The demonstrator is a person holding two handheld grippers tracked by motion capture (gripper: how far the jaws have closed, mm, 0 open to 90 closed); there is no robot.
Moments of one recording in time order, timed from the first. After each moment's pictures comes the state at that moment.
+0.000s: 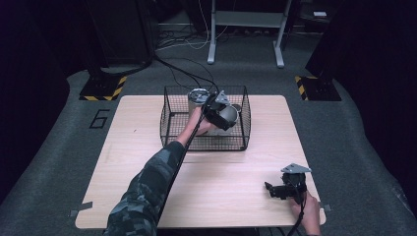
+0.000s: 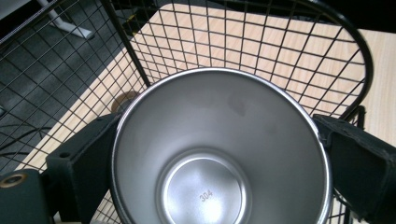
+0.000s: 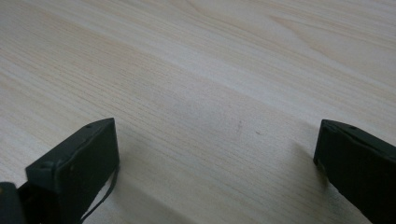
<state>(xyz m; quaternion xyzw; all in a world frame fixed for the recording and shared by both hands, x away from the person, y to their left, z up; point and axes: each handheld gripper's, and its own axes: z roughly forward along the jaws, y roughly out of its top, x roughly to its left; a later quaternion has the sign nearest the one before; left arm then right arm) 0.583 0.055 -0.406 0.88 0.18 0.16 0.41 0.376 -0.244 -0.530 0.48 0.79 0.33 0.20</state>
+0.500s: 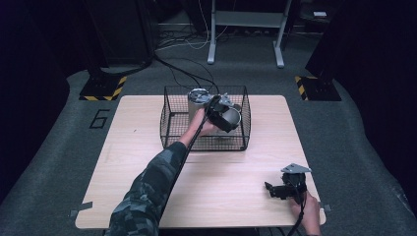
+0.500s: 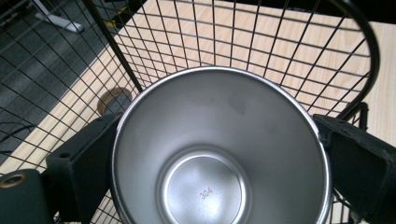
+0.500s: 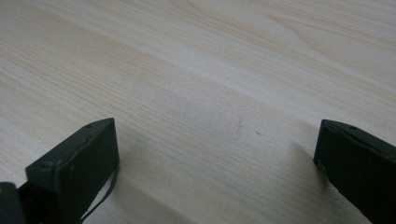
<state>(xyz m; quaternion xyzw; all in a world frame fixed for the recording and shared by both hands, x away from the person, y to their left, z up) 0.587 0.044 -0.416 0.89 0.17 0.15 0.39 0.376 -0.244 -0.530 0.48 0.79 0.34 0.20</state>
